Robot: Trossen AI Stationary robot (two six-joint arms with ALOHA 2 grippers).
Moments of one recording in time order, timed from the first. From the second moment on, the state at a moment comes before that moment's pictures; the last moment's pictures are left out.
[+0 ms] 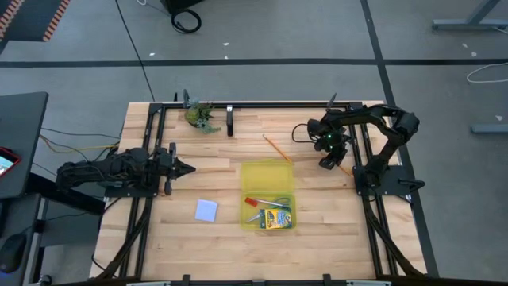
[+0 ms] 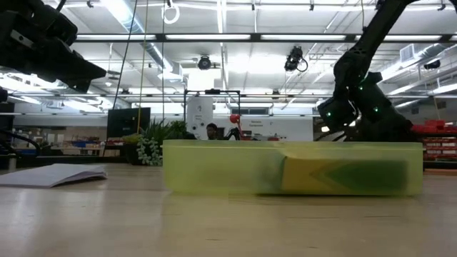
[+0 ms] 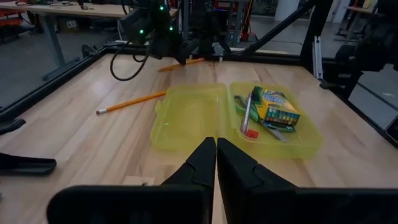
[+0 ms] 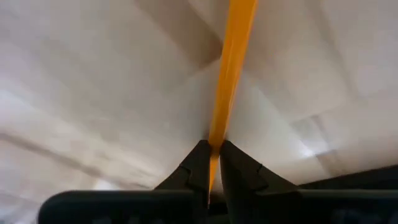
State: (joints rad) left arm 0.04 0.01 0.13 -0.29 0.00 -0.05; right arm -0.69 1.67 0.77 -1.10 -0.11 0.02
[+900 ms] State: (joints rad) left arm 0.04 0.01 0.13 -0.29 -0.03 -0.06; right arm -0.47 1.58 0.85 -0.91 -0.44 0.18
